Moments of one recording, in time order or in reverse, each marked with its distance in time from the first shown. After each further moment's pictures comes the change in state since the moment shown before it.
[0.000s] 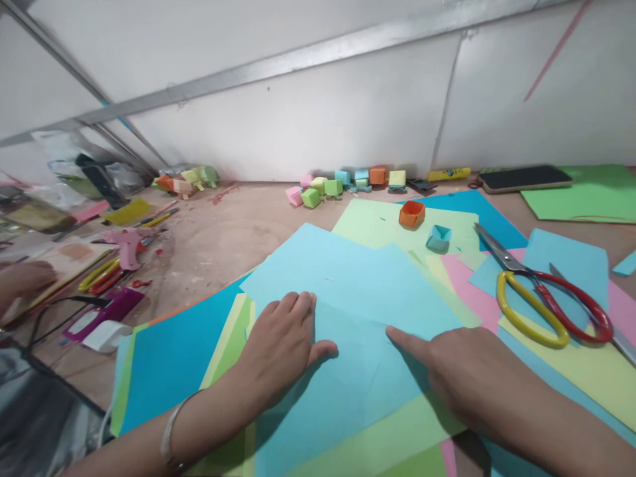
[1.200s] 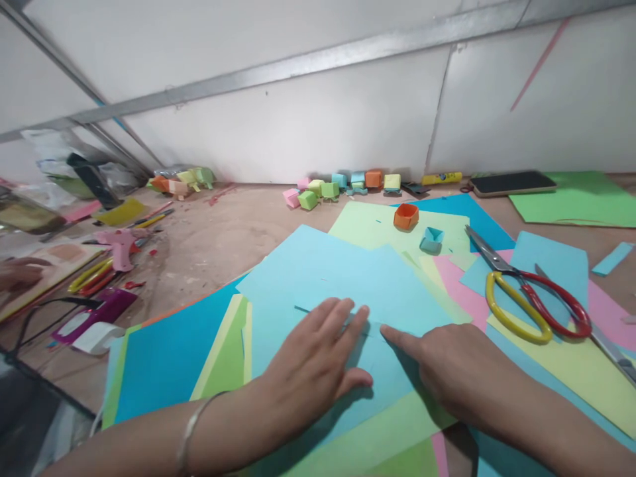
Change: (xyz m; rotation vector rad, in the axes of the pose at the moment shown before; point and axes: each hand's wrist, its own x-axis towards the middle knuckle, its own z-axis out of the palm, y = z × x) left_hand -0.001 0.031 -0.004 -0.165 0.317 0.308; right_hand 0.003 -0.001 -0.001 -0.047 -0.055 -0.048
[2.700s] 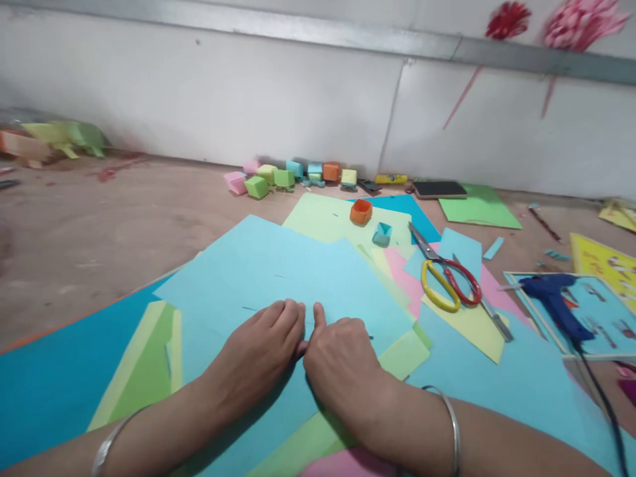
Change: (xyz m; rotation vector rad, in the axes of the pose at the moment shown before) left_hand -0.004 -0.011 0.021 0.216 0.003 0.095; right_hand 0.042 -0.089 -0.020 -0.221 -0.035 0.126
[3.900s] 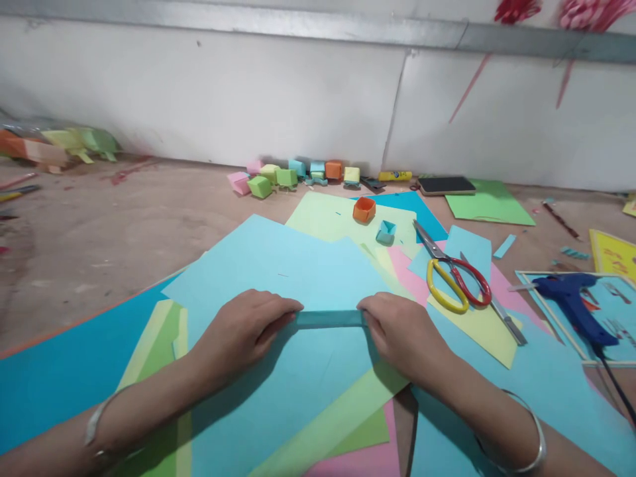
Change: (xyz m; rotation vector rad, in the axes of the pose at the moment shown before) left_hand 0.000 -0.041 0.009 -0.693 0.108 -0.200; right_hand -0.026 0.080 0.028 0.605 0.374 0.114
